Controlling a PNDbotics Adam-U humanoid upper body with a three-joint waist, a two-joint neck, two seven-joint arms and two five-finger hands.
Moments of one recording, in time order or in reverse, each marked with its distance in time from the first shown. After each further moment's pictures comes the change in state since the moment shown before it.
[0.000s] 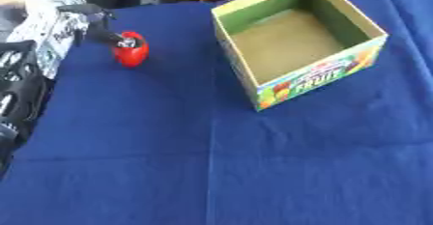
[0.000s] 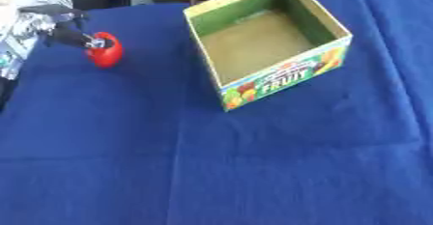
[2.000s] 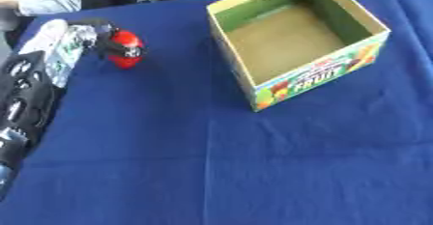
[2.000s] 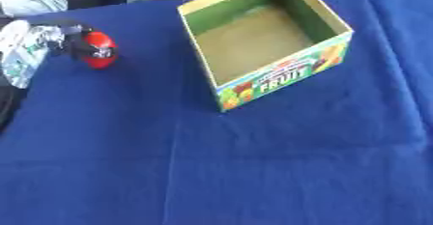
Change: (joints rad) left arm -0.001 -0.016 0.010 0.043 0.093 0.033 0.008; right arm -0.003 0.010 -0.012 0.000 0.001 0.029 -0.030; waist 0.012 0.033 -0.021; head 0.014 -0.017
